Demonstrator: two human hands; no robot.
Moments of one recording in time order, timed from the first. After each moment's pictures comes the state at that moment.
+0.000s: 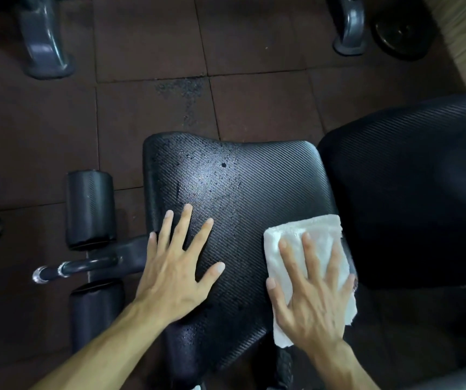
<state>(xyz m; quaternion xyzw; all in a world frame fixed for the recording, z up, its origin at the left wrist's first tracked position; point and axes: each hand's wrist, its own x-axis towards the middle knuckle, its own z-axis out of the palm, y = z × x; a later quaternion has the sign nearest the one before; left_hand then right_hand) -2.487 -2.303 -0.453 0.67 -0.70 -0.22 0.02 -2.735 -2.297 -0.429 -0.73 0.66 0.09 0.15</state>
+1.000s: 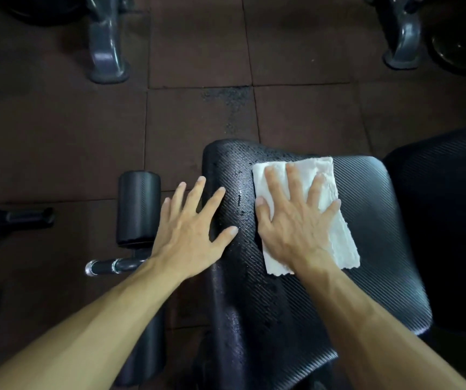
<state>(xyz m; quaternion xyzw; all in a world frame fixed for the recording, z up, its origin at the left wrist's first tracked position) -2.404 -2.352 -0.448 0.73 -0.66 -0.19 -0.01 -2.589 -2.415 -0.441 -0.76 0.63 0.05 0.15</state>
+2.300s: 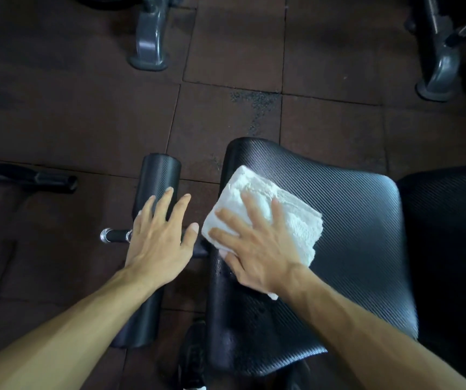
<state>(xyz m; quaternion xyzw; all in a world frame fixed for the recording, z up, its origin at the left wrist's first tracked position) -2.380 -2.283 -0.443 0.83 -0.53 -0.17 0.06 -2.574 -2.373 -0.437 -0.96 0.23 0.16 0.03</state>
